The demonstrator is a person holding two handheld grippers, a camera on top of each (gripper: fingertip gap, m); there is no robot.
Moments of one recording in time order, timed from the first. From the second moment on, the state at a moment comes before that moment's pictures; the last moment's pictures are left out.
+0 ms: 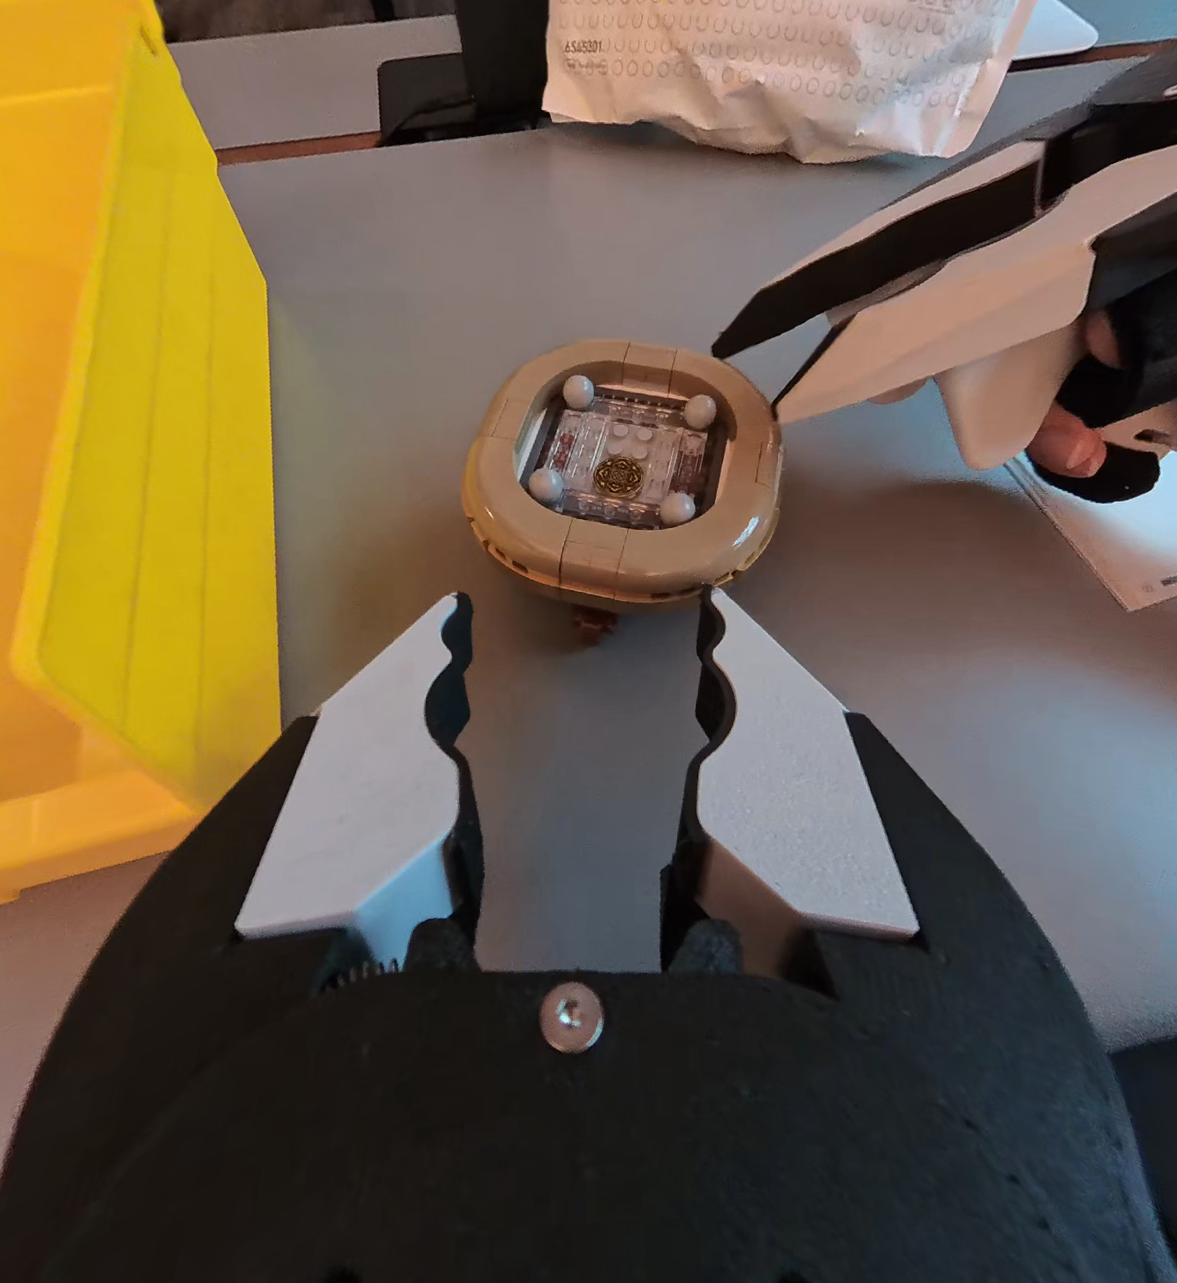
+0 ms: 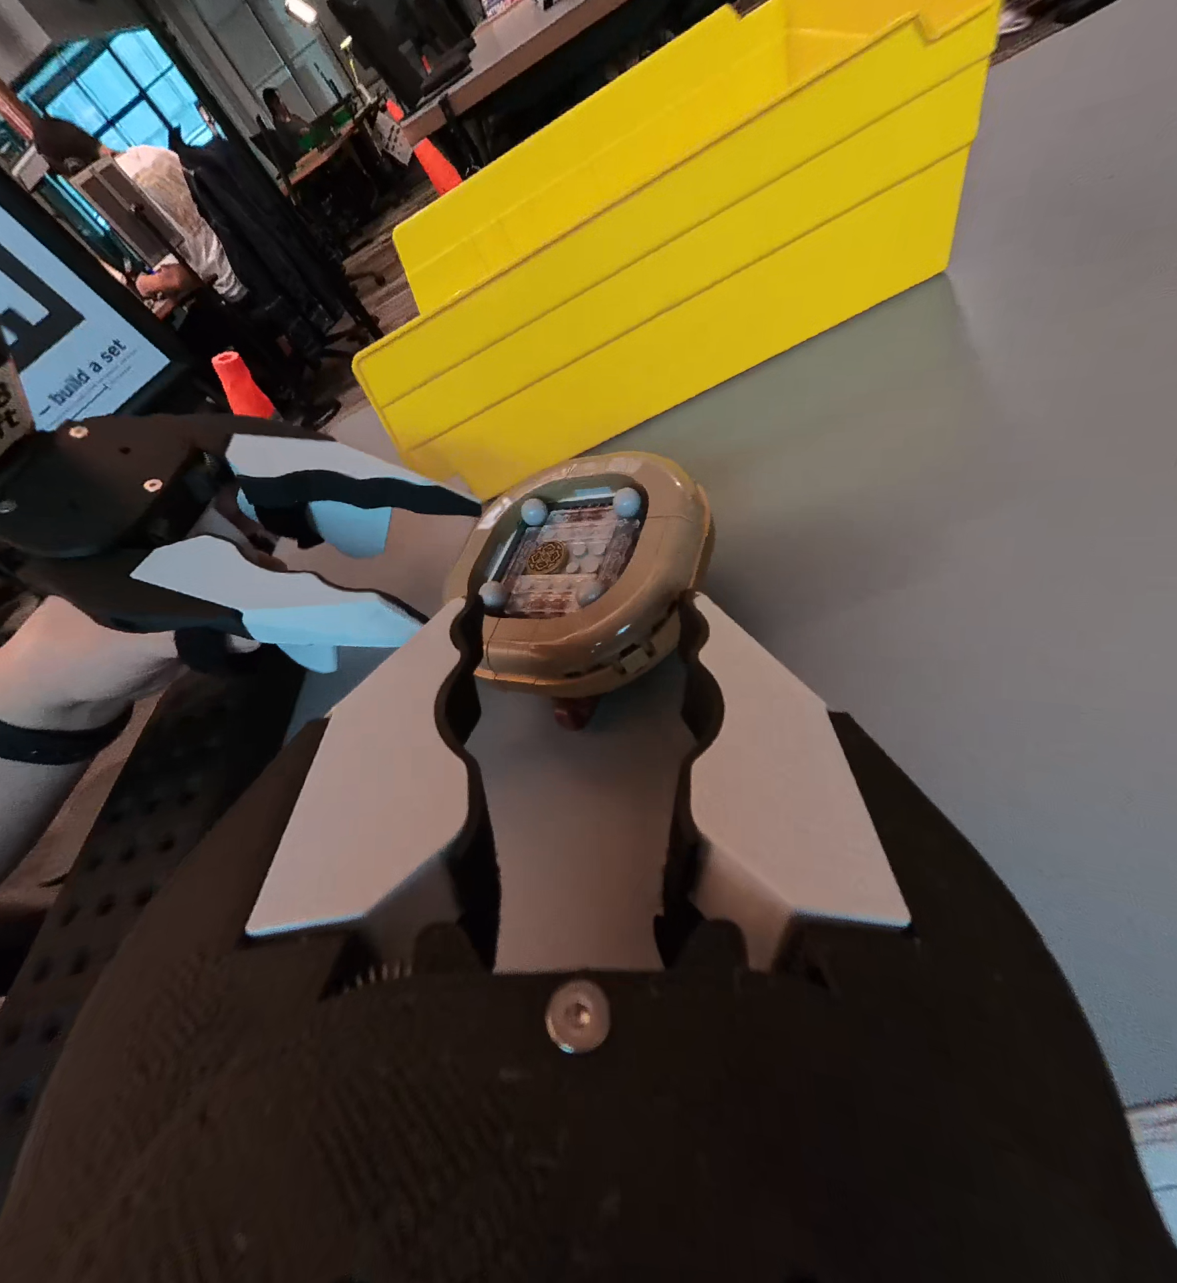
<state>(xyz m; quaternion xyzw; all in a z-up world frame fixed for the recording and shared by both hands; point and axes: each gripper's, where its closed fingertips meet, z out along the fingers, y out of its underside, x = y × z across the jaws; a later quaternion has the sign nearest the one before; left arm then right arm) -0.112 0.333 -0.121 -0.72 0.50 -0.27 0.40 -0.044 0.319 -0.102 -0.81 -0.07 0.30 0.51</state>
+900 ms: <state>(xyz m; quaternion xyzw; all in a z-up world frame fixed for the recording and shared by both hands) -0.090 0.331 -0.101 -0.62 0.58 -0.31 0.44 -0.048 0.309 -0.099 -0.78 -0.22 0.17 0.56</state>
